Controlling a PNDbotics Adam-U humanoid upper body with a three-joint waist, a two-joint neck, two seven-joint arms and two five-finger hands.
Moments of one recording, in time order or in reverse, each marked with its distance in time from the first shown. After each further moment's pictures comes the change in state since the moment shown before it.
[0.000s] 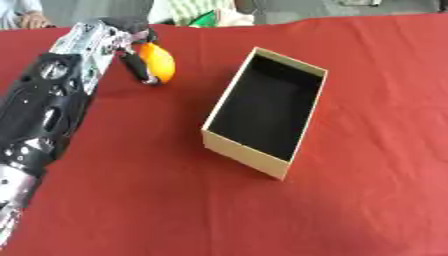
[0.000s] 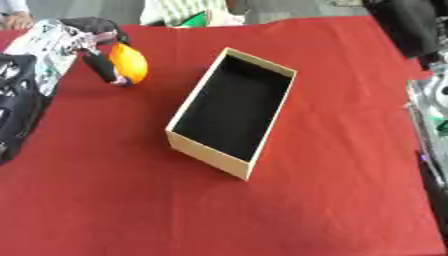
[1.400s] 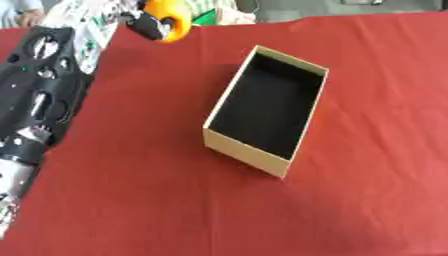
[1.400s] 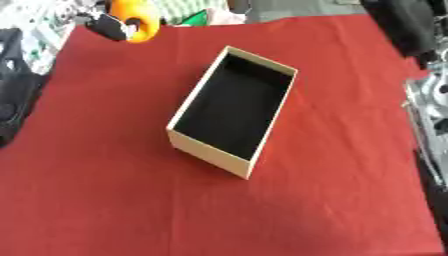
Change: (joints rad) left arm -0.053 0.004 -0.063 -0.247 0.129 0.034 0.061; right arm 0.003 0.000 0.000 0.000 -0.004 0.001 0.003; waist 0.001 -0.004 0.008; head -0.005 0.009
